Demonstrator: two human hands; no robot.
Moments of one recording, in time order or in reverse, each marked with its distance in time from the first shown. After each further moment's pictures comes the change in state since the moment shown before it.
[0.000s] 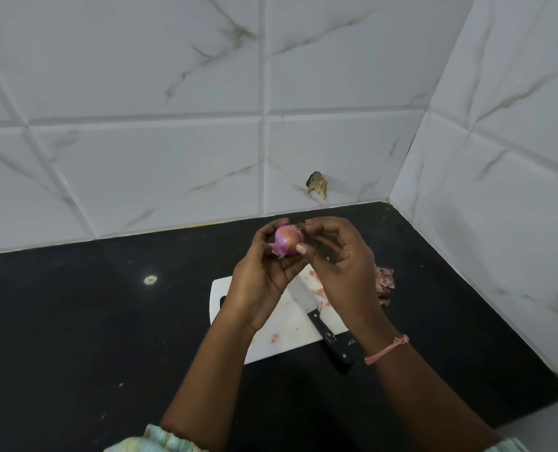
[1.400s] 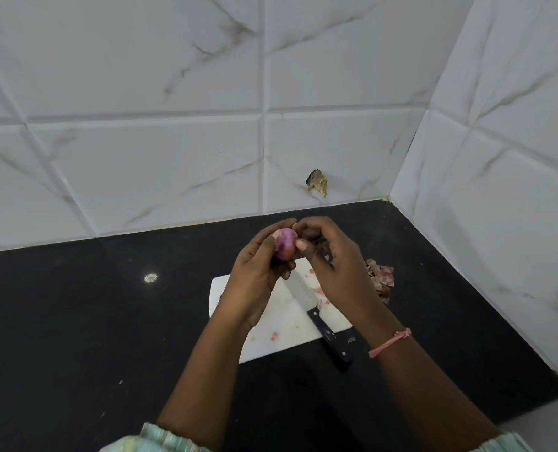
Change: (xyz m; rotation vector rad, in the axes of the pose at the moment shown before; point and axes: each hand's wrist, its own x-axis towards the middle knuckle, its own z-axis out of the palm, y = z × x) left_hand 0.002 -0.002 -0.011 0.412 -0.032 0.142; right_hand 0.008 0.005 -0.003 -0.167 -0.220 -0.042
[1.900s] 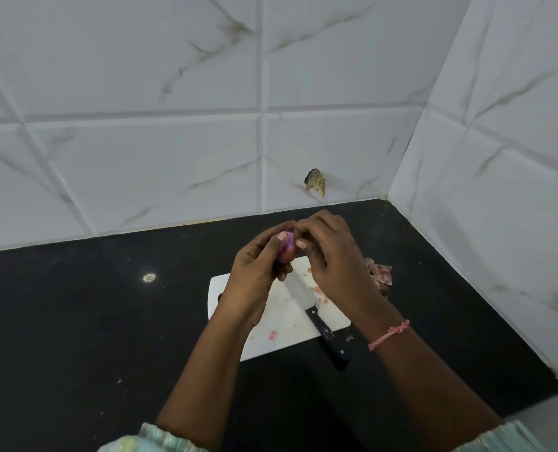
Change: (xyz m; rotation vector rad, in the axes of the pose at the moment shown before) left_hand -0.005 0.000 0.005 0.092 0.049 0.026; right_hand 0.005 0.009 0.001 -0.402 0.003 -0.137
